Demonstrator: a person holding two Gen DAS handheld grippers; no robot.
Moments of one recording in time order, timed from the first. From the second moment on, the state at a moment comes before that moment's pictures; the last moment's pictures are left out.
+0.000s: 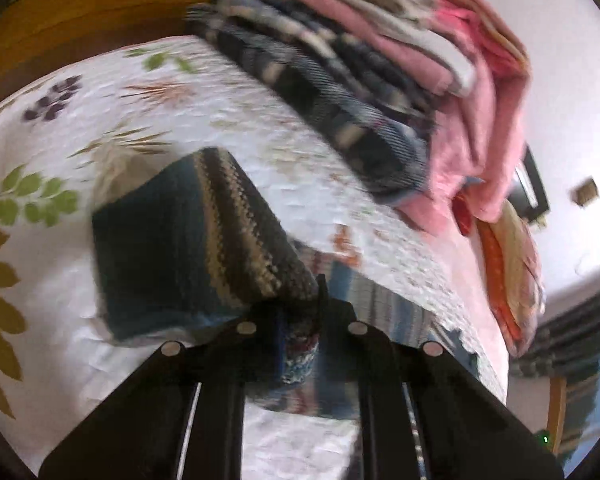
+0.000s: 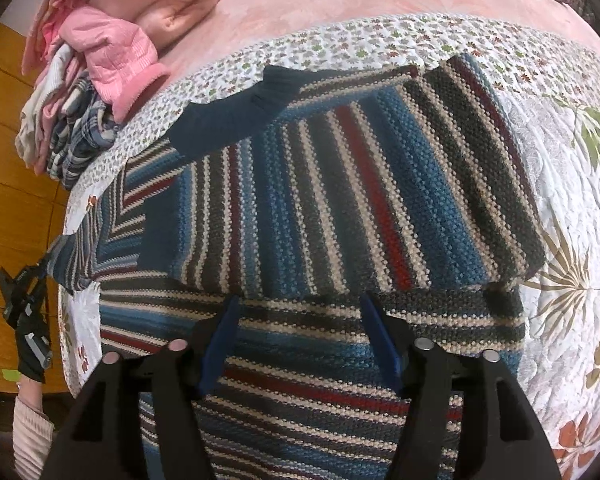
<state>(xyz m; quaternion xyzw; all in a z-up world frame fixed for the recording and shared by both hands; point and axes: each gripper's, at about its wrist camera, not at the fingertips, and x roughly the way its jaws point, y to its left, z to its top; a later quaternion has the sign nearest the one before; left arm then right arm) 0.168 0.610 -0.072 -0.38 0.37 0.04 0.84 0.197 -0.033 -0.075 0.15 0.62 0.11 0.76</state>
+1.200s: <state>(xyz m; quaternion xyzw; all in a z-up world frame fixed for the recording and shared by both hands) 0.204 0.310 -0.132 -0.31 0.48 -0.11 0.81 0.200 -0.046 -0.070 0.17 0.62 0.11 0.76</state>
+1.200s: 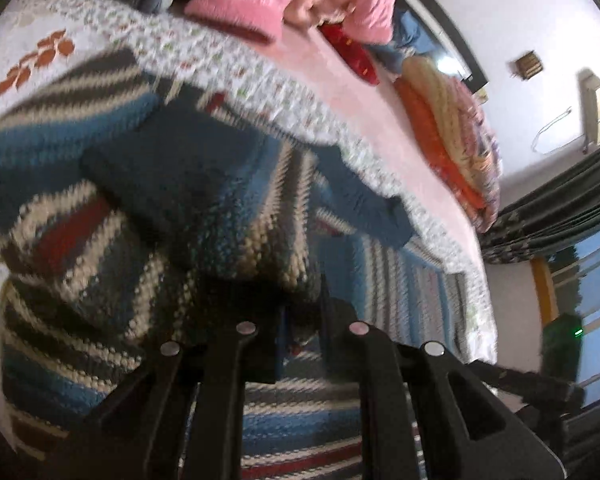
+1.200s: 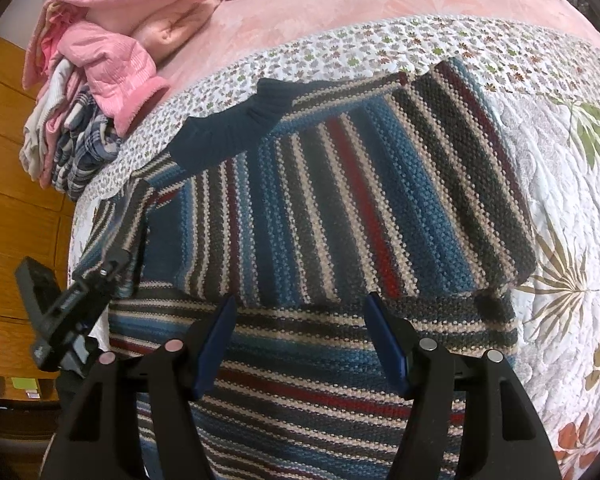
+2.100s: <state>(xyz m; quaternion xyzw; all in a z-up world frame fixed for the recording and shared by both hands) 0.209 0.412 -0.130 -0.15 0.53 -0.01 0.83 0.192 0.064 -0.048 0.14 0.63 0.21 0.74</state>
